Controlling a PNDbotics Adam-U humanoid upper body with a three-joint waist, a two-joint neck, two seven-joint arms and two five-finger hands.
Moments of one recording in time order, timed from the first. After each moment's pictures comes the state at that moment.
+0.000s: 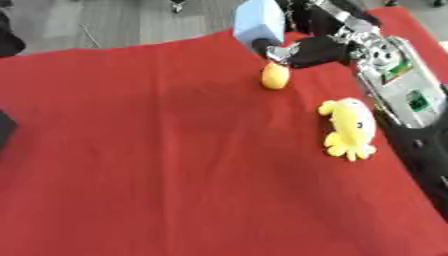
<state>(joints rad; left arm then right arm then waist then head) -0.47 0.67 0.09 -1.64 0.19 0.06 0.24 -0.71 -0.58 0.19 -1.65 -0.16 0.15 0.23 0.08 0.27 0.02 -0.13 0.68</state>
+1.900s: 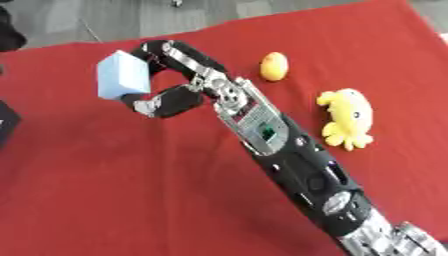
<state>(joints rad) -0.83 0.80 -0.32 -1.81 -0.18 0.34 -0.46 -0.79 -0.24 0.41 -1.53 0.13 0.06 0.20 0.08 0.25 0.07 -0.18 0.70</state>
